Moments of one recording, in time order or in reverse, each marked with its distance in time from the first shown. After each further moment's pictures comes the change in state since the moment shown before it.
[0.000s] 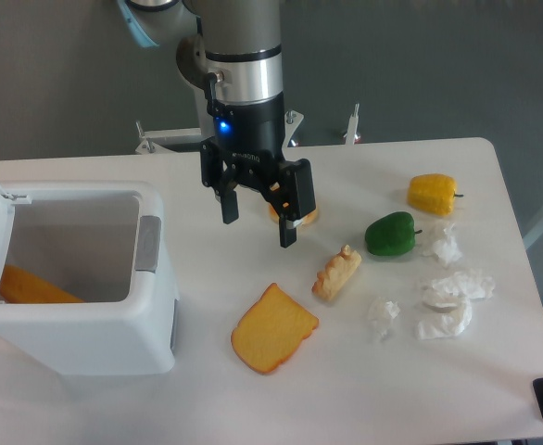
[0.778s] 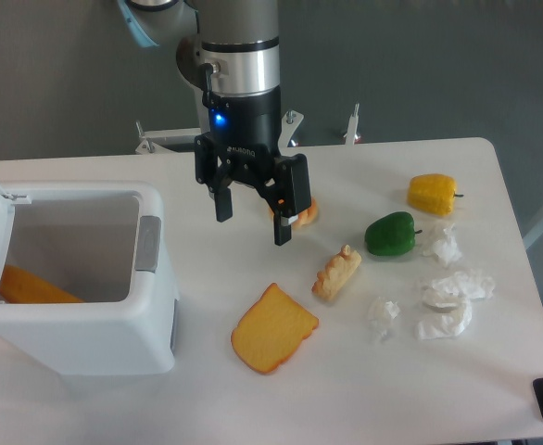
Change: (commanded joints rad) arm 0.000 0.017 0.015 0.002 -0.072 0.002
